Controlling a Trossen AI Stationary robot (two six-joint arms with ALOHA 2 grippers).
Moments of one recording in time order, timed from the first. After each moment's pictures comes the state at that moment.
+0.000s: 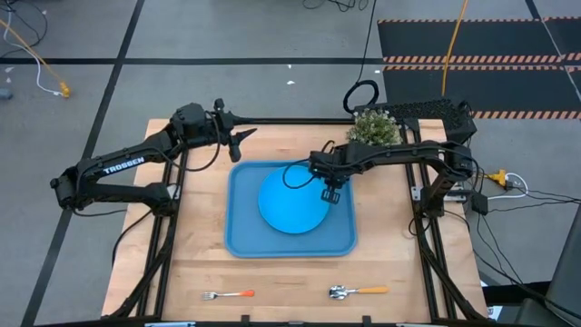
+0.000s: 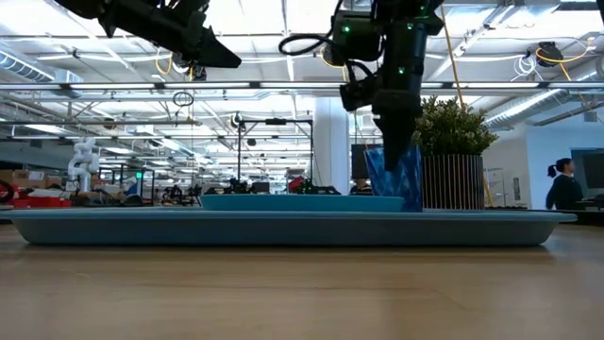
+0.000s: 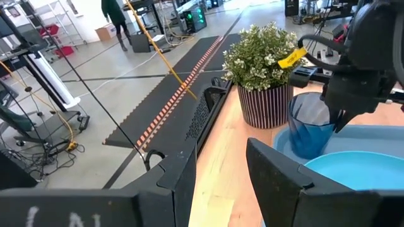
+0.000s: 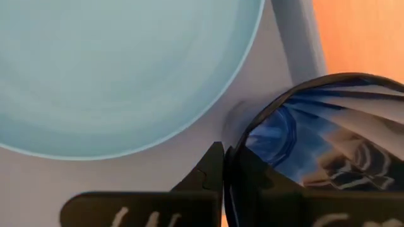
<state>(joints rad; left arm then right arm) 0.54 1.03 0.81 0.00 0.13 0.30 -0.17 1.72 1.26 -0.95 0.13 0.14</state>
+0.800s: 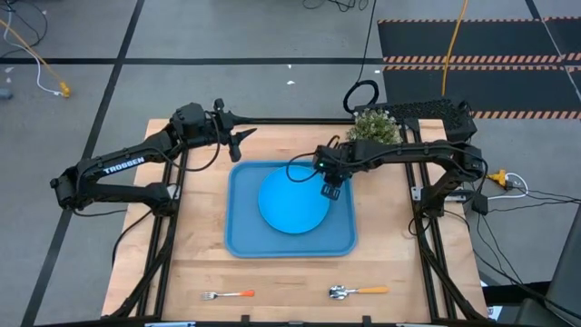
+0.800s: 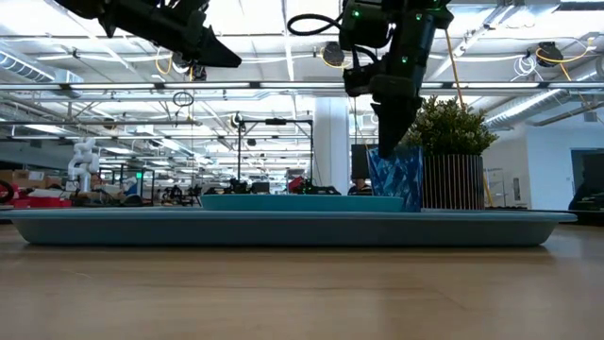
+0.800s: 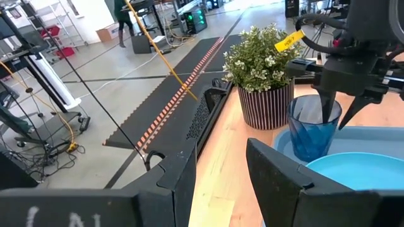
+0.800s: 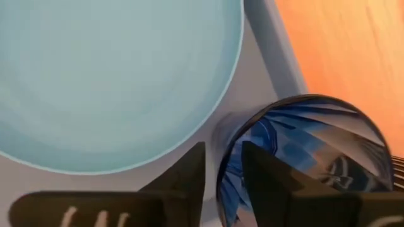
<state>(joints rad) 0.54 1.03 0.81 0.00 0.13 0.30 -0.18 1.63 1.23 -0.88 0.13 0.17</state>
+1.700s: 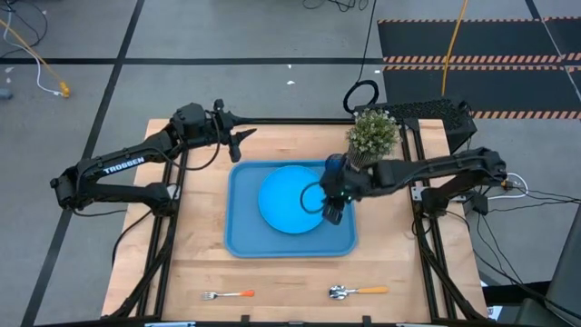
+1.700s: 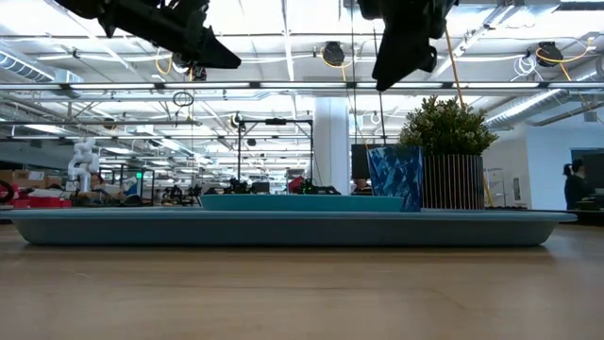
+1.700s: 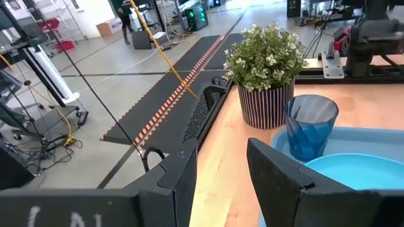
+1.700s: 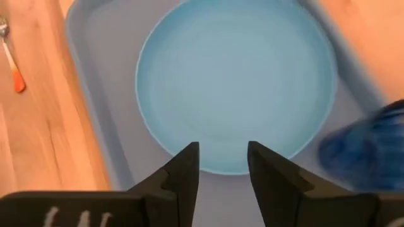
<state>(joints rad) 0.54 1.03 0.81 -0.01 0.13 0.27 0.10 1.45 1.23 -0.79 0.13 0.50</state>
